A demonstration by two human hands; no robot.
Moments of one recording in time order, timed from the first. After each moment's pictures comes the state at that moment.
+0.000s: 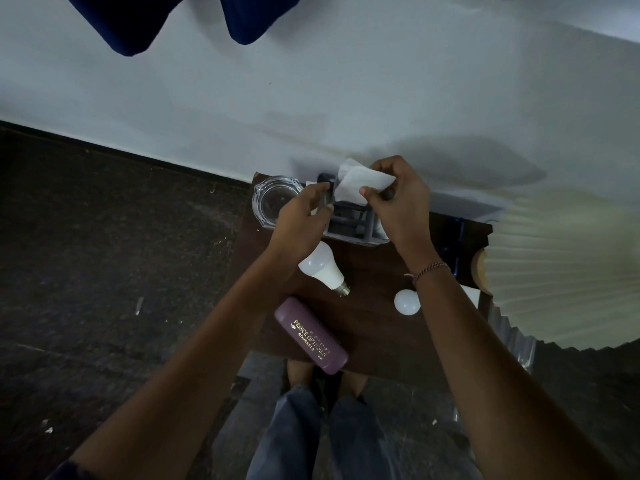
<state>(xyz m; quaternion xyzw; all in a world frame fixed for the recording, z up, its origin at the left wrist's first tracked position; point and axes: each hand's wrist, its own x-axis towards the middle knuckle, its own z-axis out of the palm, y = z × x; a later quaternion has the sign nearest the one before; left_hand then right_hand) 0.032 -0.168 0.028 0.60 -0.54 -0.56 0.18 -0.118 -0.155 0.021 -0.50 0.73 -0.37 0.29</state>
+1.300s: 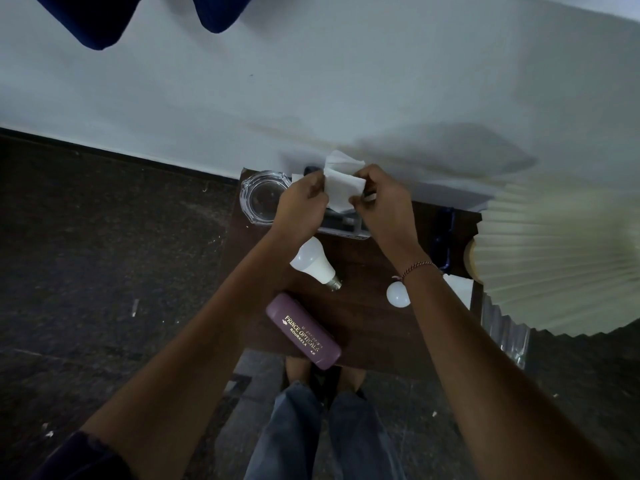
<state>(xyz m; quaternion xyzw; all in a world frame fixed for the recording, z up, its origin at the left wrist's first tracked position) 0.009 -0.173 0.030 0.61 -0.54 -0.56 0.17 -0.122 -0.143 0.002 -0.56 0.73 -0.28 0.28</state>
